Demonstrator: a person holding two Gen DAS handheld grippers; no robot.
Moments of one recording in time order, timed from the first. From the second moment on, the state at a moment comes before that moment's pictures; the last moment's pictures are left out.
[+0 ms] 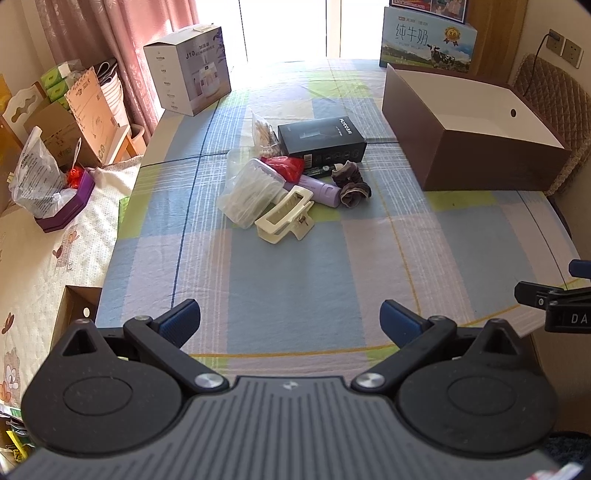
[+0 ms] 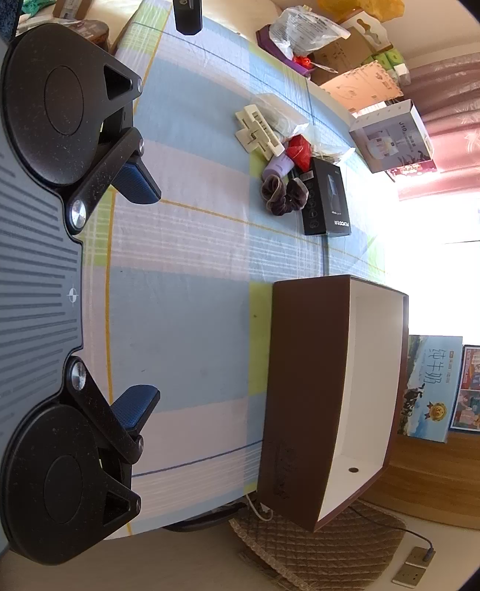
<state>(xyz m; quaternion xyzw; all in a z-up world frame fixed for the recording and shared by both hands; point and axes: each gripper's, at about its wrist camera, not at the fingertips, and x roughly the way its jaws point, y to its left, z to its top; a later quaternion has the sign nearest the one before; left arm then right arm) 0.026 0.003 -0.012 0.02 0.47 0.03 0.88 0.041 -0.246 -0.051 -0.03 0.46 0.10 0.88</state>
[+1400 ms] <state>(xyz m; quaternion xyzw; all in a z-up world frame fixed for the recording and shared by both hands) 0.061 0.020 -0.008 -0.02 0.46 0.10 0.88 0.118 -0.203 -0.050 -0.07 0.40 0.24 0.88</state>
